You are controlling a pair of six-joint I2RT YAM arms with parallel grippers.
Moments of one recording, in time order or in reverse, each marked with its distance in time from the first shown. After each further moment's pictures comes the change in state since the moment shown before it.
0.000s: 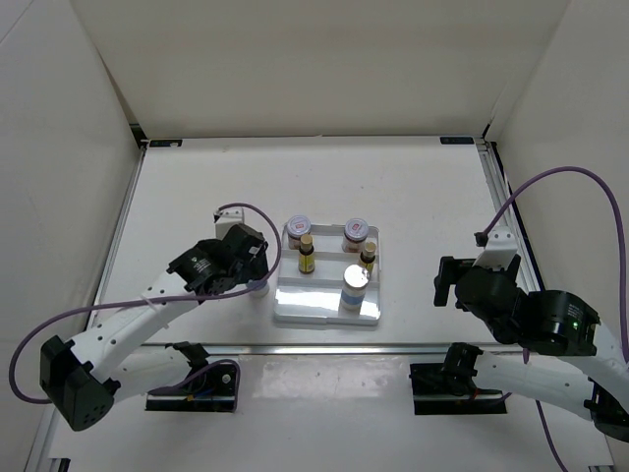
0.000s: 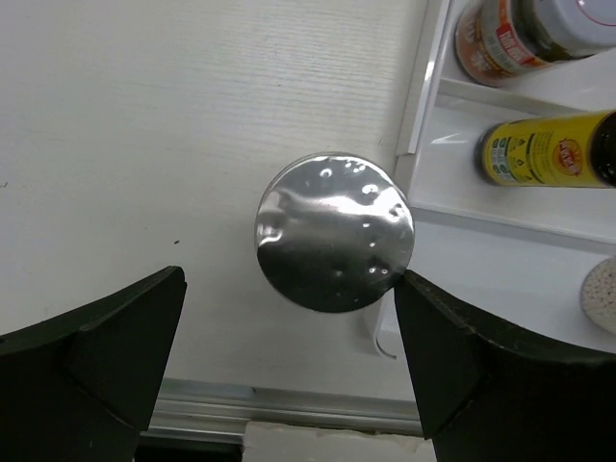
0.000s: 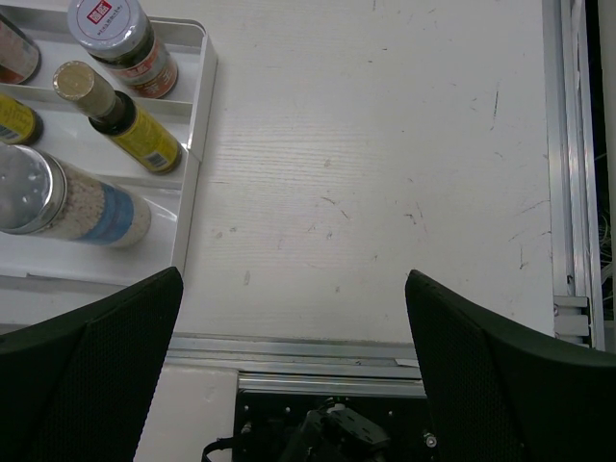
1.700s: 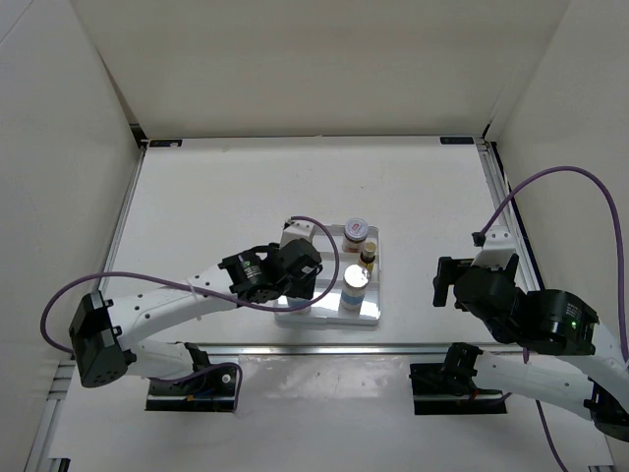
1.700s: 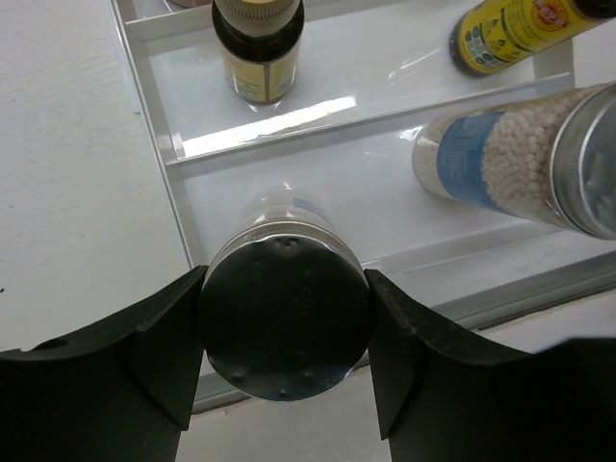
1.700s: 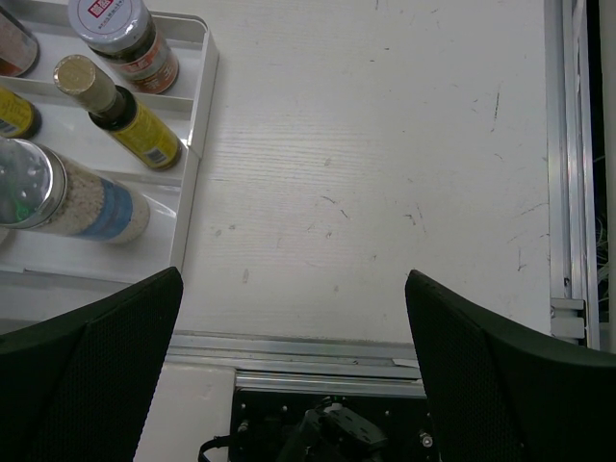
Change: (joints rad) left arm -0.341 0.229 0.140 0.133 0.090 0.040; right arm 0.000 0.006 0.000 0.005 -0.008 -0.017
